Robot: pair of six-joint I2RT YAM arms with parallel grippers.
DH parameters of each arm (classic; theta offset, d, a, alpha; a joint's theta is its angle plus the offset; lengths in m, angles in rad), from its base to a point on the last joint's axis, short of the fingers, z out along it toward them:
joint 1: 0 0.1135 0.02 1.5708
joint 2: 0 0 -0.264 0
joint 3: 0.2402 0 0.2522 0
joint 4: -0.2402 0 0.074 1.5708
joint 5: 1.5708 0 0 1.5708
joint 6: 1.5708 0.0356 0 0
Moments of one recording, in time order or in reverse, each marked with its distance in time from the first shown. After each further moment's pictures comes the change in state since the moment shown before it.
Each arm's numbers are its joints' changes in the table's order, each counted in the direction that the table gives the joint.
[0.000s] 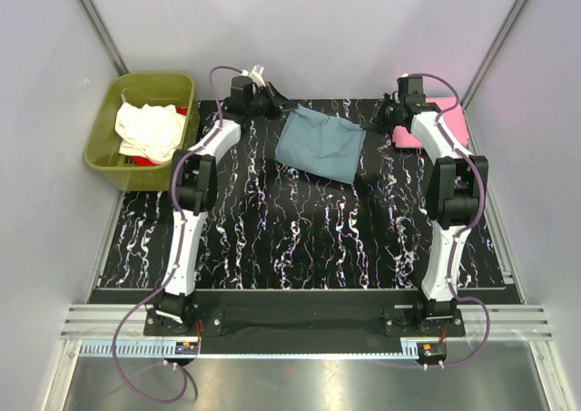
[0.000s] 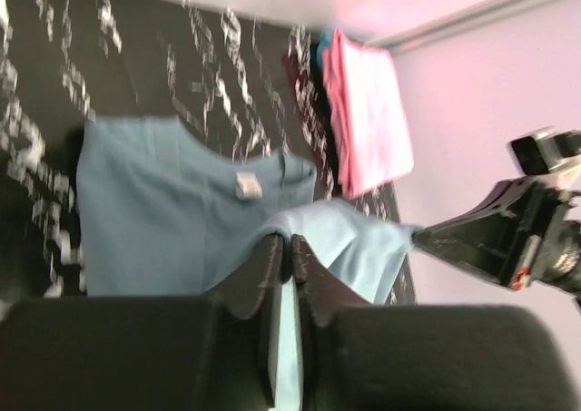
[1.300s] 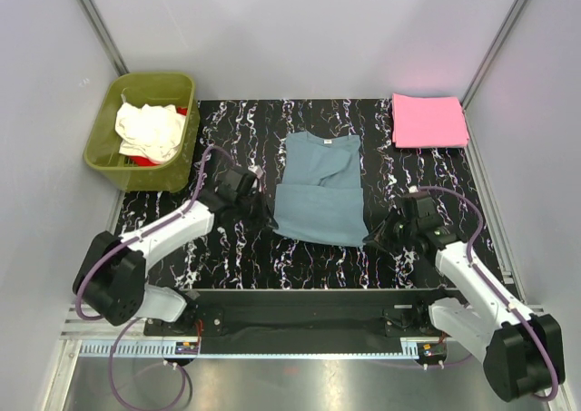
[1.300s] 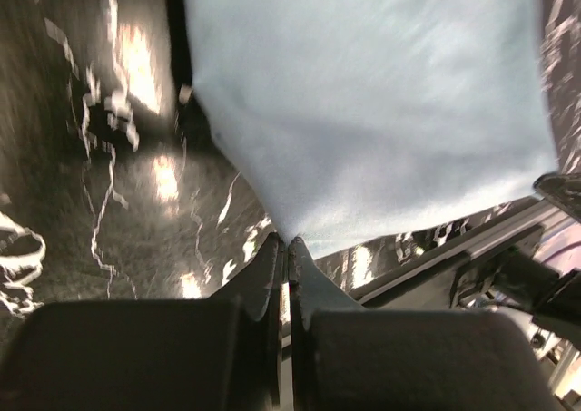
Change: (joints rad) left arm -0.325 1.123 -1.313 -0.450 -0.356 0.111; right arm 0.205 1.189 -1.306 -0.033 0.053 0.230
